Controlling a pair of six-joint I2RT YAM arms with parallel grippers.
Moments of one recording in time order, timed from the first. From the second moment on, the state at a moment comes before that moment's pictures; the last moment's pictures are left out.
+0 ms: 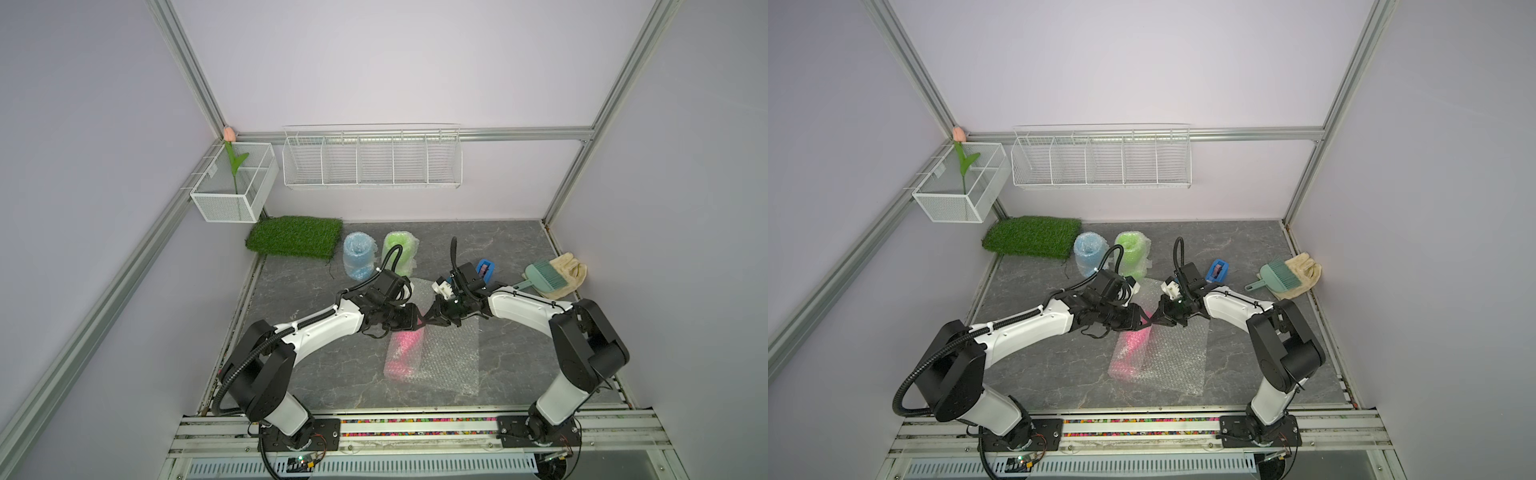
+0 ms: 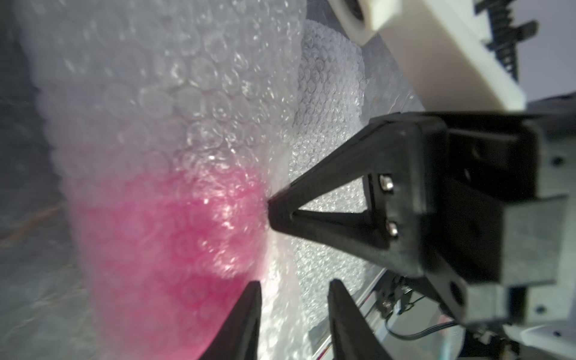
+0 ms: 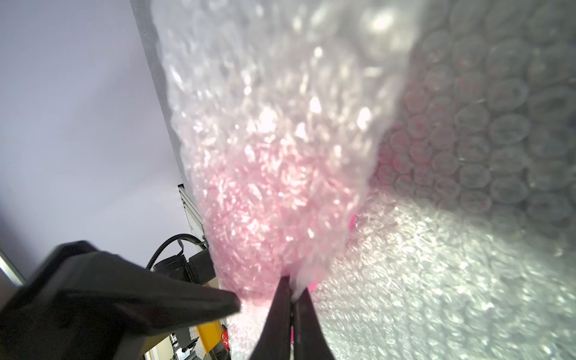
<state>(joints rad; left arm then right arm) -0.78 1.56 1.04 -0.42 0.39 -0.64 0.52 1.70 0.99 -0.36 -0.69 0.72</state>
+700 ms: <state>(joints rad) -0.79 1.69 1.19 -0.63 0.22 -0.57 0.48 1.70 0.95 -0.41 -0.63 0.66</state>
